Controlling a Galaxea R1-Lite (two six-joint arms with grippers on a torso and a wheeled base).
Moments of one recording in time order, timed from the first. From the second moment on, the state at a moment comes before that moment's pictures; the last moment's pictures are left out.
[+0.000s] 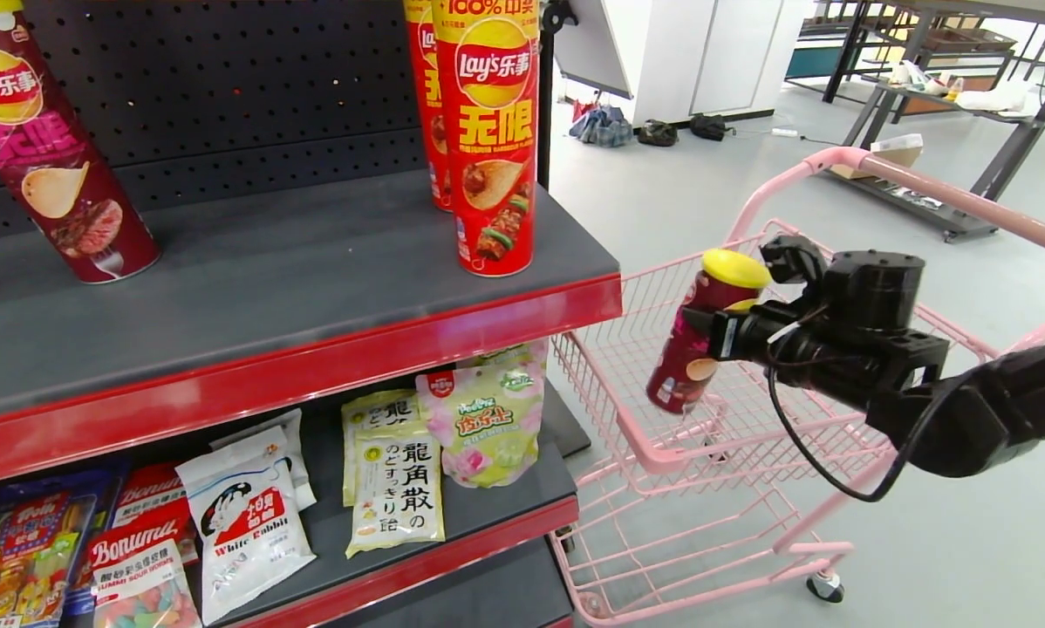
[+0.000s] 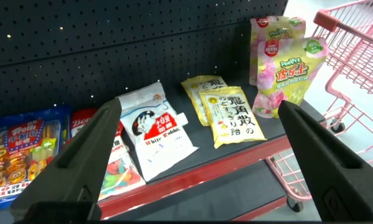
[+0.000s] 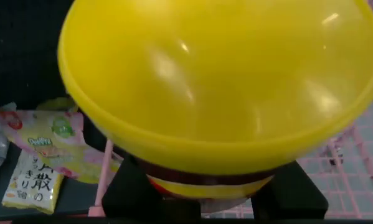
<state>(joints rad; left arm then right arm) 0.00 0.00 0.00 0.00 -0.02 0.00 0.26 1.91 -0.83 -0.89 0.07 0.10</state>
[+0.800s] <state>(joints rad) 0.00 0.00 0.00 0.00 -0.02 0.00 0.21 1.30 -0.75 -0.44 0.04 0.03</state>
